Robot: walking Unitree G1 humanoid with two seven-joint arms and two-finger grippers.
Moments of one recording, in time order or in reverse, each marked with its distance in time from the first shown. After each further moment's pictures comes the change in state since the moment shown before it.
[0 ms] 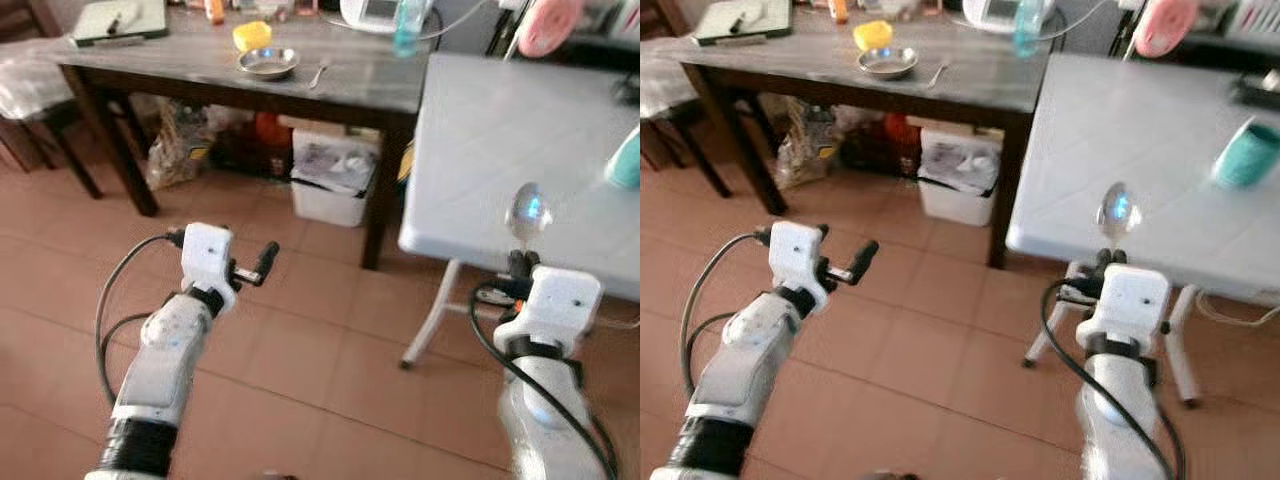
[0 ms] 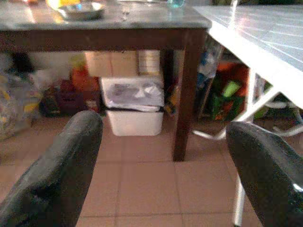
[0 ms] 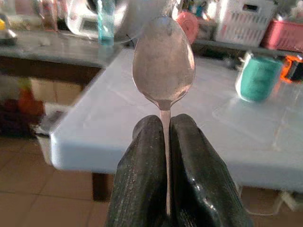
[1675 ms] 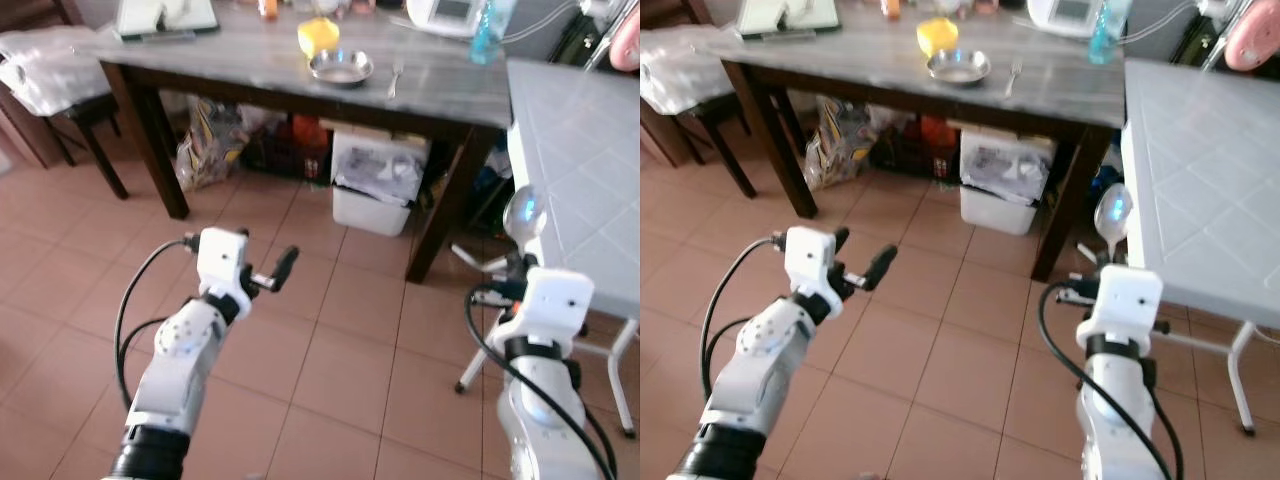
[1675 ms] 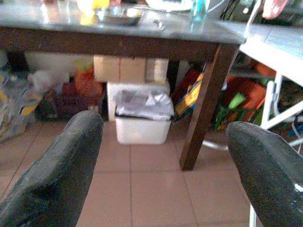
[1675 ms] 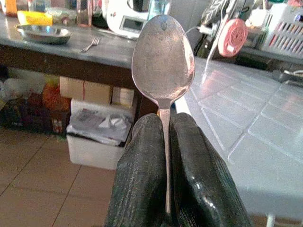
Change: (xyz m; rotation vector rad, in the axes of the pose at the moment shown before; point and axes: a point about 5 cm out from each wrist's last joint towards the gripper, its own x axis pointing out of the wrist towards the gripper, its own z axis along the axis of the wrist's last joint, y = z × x) left arm -0.001 -0.016 -0.001 -0.054 -0.044 -0.080; right arm 0.003 0.007 0.002 -0.013 -0.016 0.026
